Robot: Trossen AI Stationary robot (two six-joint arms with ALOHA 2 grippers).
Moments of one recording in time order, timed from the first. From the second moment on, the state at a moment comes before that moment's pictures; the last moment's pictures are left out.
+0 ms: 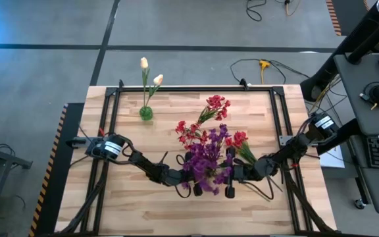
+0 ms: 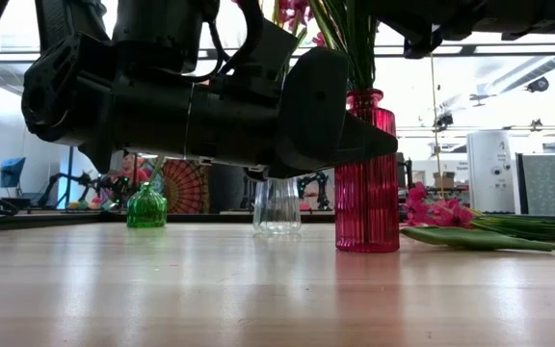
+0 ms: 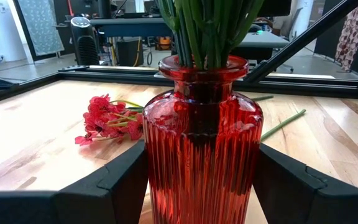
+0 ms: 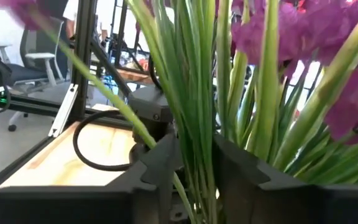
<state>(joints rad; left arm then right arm) -0.38 2.25 0.98 1.17 -0.64 -0.08 0.53 1.65 0.53 1.25 0.55 -0.28</state>
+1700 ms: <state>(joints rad) -0.38 2.25 0.98 1.17 -0.64 -0.08 0.67 1.48 0.75 0.57 0.87 -0.15</state>
